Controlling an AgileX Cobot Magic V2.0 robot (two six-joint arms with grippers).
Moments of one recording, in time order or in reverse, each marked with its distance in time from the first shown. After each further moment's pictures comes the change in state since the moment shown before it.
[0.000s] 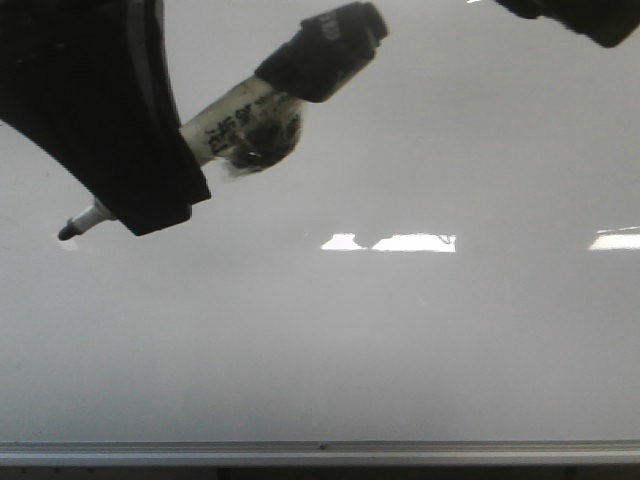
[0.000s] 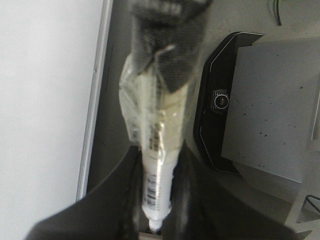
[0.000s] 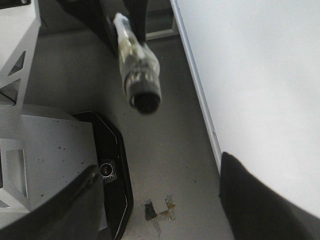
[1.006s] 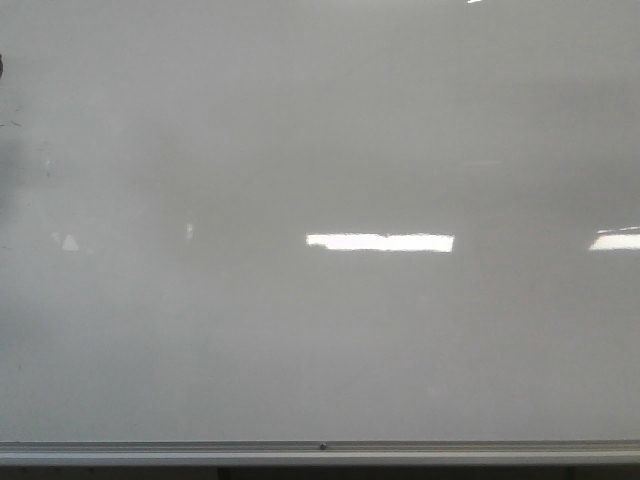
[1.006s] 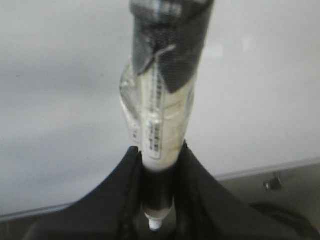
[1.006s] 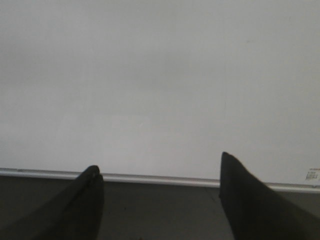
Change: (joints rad) left arm 0.782 0.029 0.209 -0.008 -0.428 -0.426; right arm -0.508 -0.541 0.400 -0.450 -0.275 0.904
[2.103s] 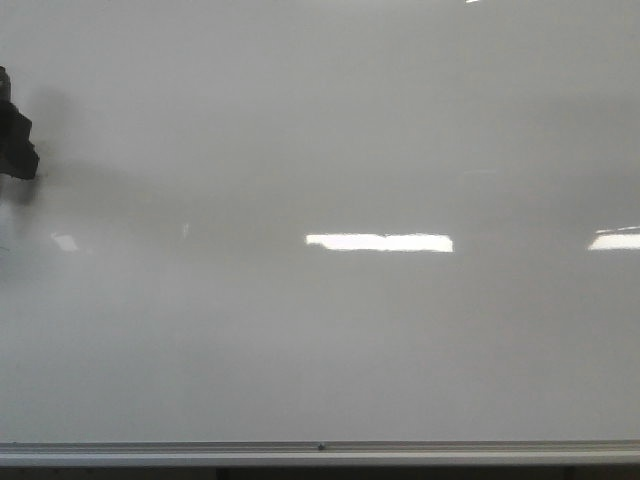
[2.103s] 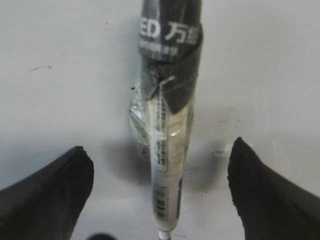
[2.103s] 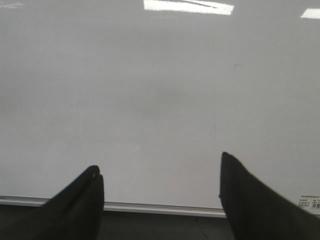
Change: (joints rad) left arm 0.007 0.134 0.198 -0.007 -0.736 -0.071; right arm 0.000 -0.111 0.135 -0.040 -0.195 0.005
